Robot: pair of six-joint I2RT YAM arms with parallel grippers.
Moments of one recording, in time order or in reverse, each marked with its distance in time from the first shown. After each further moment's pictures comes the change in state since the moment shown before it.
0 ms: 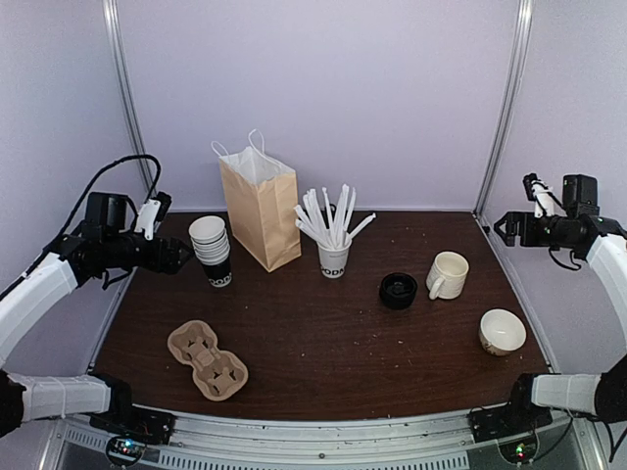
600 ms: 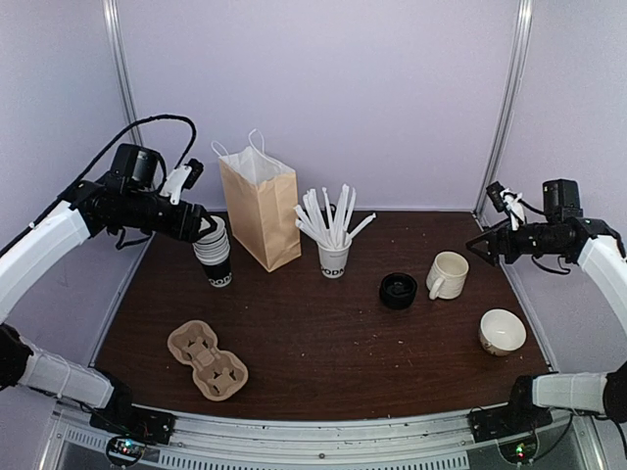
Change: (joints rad) left arm -0.193 0.229 0.402 -0.233 -0.058 -0.066; right arm 0.137 0.021 -0.018 -0.081 -0.310 -0.281
